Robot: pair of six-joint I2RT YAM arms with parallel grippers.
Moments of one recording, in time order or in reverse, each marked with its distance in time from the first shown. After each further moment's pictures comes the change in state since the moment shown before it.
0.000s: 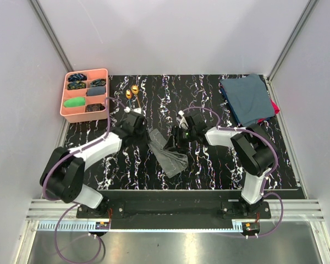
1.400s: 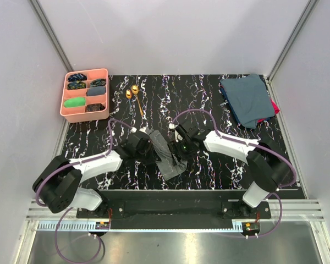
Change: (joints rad) left arm -0.194 -0.136 -0.304 0.227 0.180 -0.316; right arm 0.196 -0.195 0.063 -0.577 0.388 -0.375
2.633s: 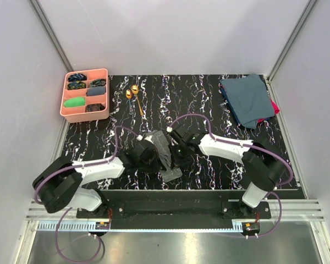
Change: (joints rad) left arm -0.138 0.012 -0.056 0.061 -0.002 -0.081; right arm 0.072 0.029 -0.004 0.039 -0.026 0.220
